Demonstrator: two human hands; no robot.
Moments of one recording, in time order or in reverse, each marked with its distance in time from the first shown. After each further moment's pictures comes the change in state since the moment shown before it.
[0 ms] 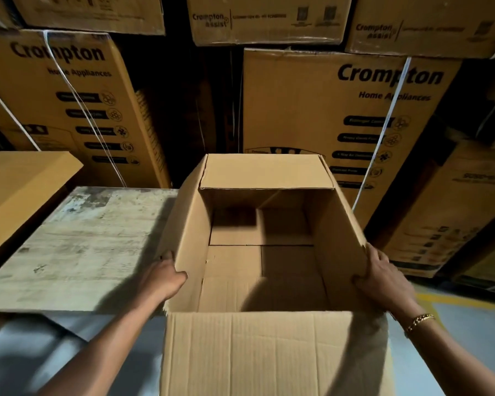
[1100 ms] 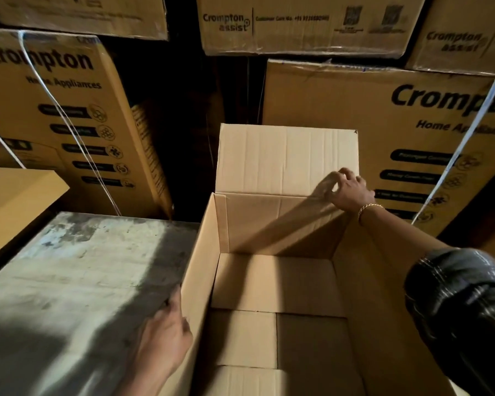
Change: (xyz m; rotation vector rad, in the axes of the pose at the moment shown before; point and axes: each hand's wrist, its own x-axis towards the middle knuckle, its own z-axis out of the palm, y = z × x) left_hand 0.141 0.028 0.024 -0.025 0.173 0.144; right_hand 0.386 -0.181 -0.087 -0.059 0.219 -0.188
